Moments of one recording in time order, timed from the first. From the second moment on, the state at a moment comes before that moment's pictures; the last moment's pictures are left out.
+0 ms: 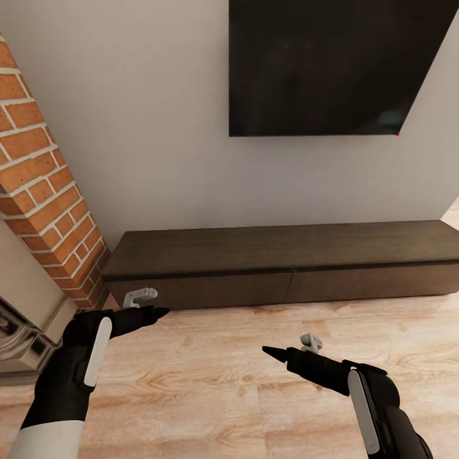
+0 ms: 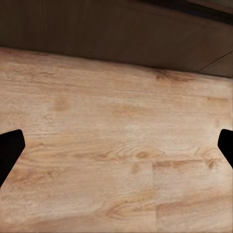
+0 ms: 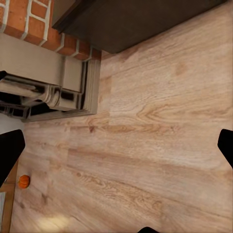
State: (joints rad) left arm -0.52 0.02 0.17 -1.44 0.14 1.04 -0.21; right arm -0.27 0.07 -0.24 -1.44 -0.15 1.00 0.75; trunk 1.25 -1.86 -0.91
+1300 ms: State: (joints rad) left arm -0.52 0.02 0.17 -1.45 0.15 1.04 -0.21; right arm -0.26 0.07 -0.24 -1.38 -0.15 0.96 0.75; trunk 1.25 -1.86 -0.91
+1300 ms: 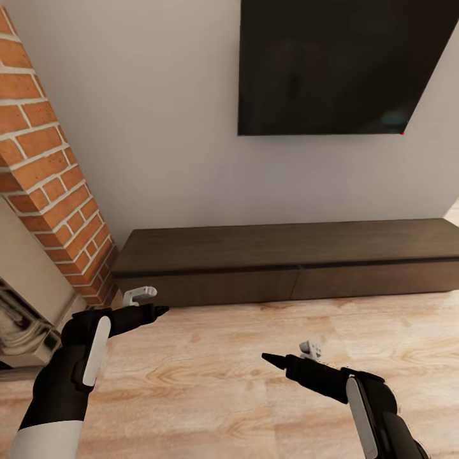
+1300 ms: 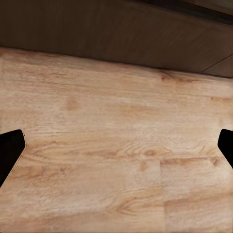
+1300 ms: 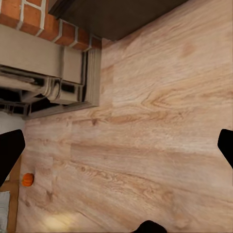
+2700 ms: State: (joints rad) left arm -0.51 0.02 0.17 -1.54 0.16 1.04 -0.28; right arm -0.29 0.02 -0.44 -1.04 -0.46 0.80 0.88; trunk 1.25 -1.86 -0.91
